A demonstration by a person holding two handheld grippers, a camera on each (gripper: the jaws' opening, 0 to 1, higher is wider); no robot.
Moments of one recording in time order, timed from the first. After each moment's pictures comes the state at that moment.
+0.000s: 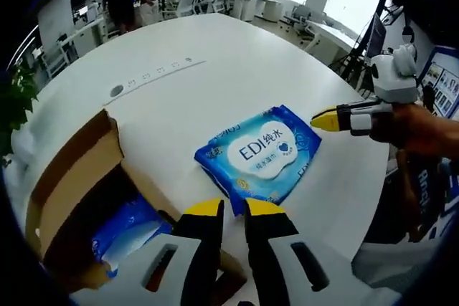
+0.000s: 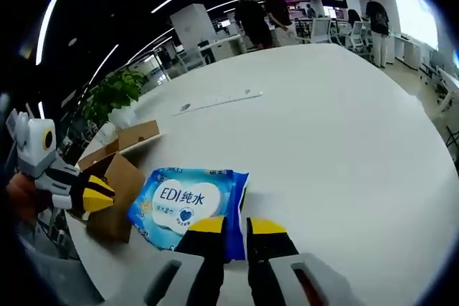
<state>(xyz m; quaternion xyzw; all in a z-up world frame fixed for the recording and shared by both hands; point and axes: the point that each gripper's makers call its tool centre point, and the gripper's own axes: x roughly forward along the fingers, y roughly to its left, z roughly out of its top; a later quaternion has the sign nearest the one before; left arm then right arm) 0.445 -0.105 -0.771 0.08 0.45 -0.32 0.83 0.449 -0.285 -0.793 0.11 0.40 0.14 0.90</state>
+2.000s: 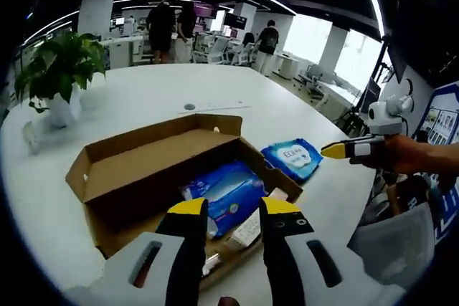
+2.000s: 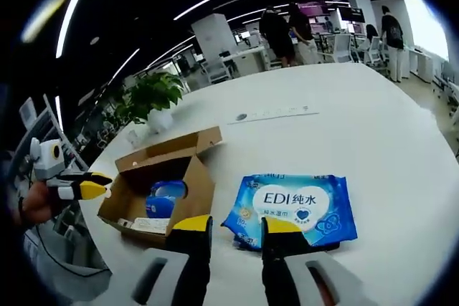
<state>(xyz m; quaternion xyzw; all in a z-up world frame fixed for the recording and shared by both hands) 0.402 0.082 -0.698 -0.04 0.33 -0.28 0.90 0.416 -0.153 -0.735 0.11 0.35 0.20 0.91</state>
